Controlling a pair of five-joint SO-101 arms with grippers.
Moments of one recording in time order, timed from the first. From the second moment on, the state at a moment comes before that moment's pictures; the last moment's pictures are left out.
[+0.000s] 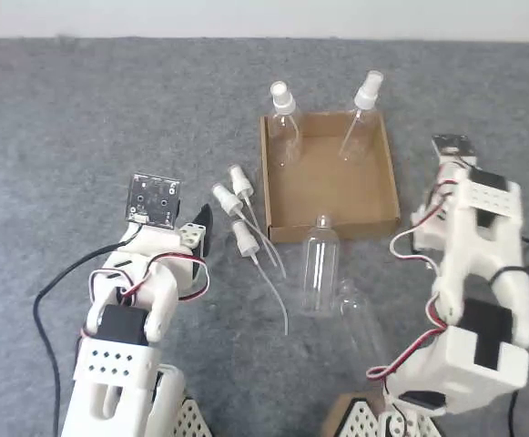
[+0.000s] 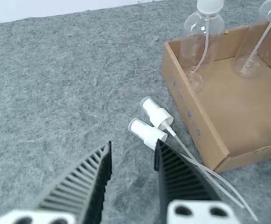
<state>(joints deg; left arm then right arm) 1.8 -68.8 76.8 40.6 1.8 15.2 5.0 22.0 68.4 18.2</state>
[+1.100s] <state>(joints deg) 10.7 3.7 33.7 53.1 8.3 31.6 -11.9 41.8 62.3 51.0</state>
